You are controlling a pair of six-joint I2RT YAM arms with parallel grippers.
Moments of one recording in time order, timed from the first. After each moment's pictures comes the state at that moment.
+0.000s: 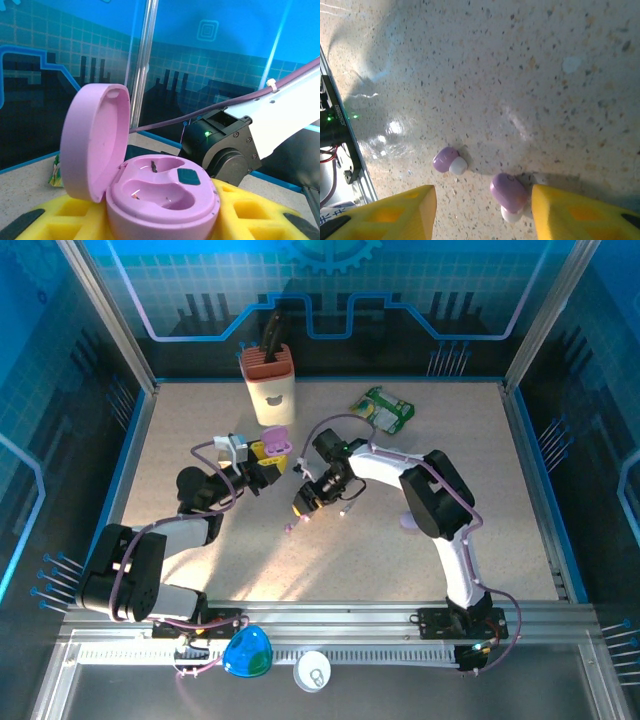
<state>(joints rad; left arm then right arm) -0.15 1.39 0.42 1.28 0.82 -0.40 0.65 2.16 1.53 -0.66 -0.71 0.06</state>
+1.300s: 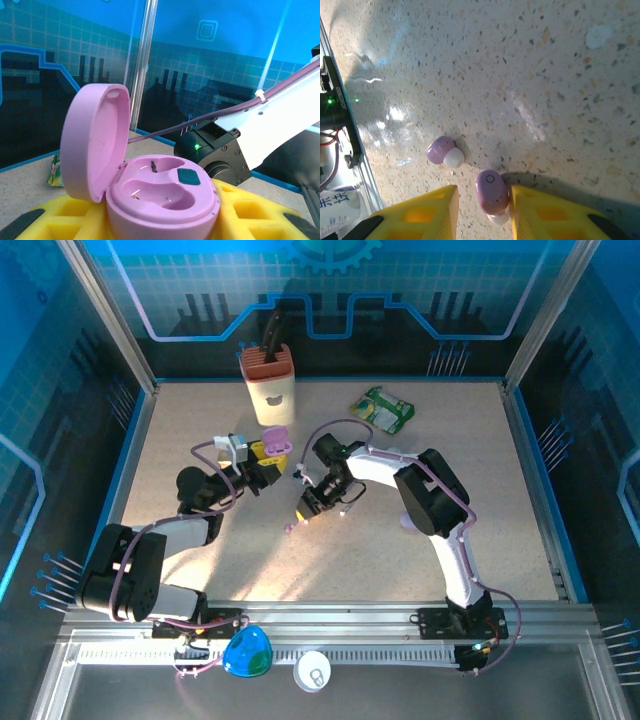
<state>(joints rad) -0.15 1.39 0.42 1.28 0.82 -0.41 0.65 2.20 1.53 -0.70 -0.76 -0.02</state>
